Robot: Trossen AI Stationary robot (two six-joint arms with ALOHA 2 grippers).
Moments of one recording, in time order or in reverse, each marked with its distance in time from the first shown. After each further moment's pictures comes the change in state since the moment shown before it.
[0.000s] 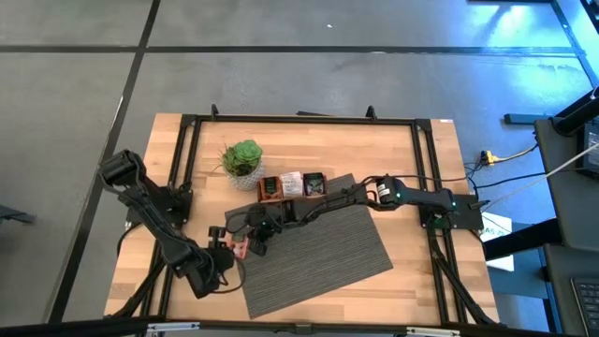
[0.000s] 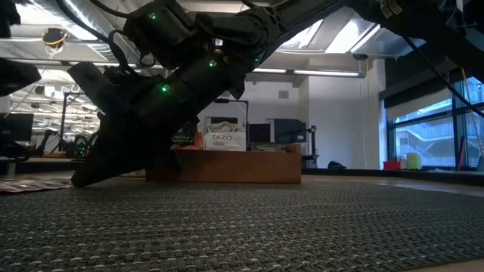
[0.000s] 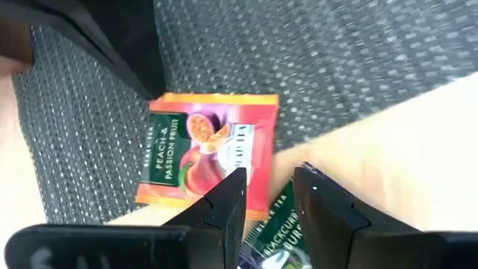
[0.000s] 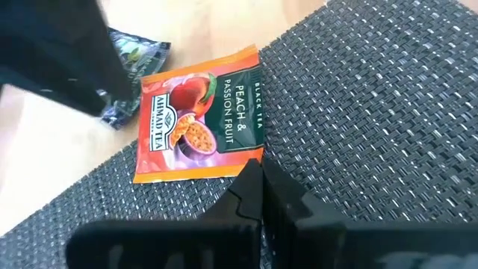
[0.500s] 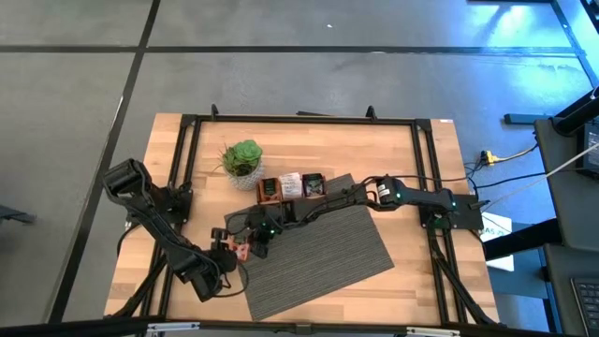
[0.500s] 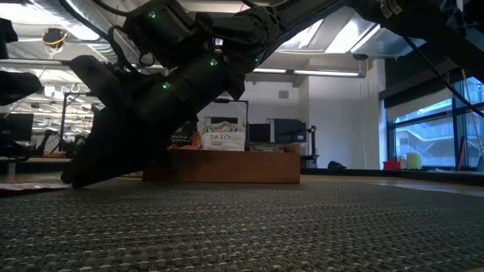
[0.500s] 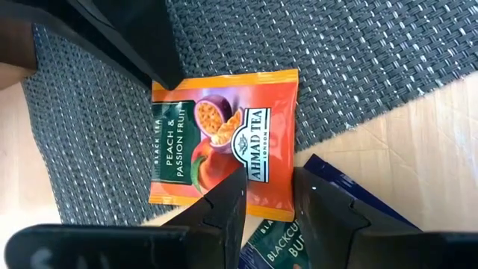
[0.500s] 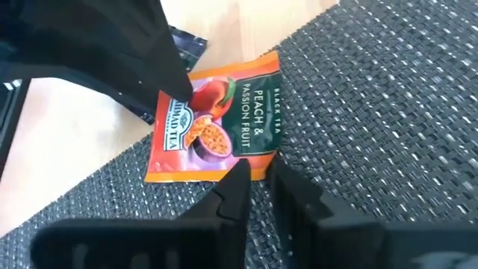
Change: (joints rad) left arm -0.001 0.139 0.009 -0.001 -0.012 0.012; right arm 0.000 0.001 0.000 0.009 -0.062 -0.023
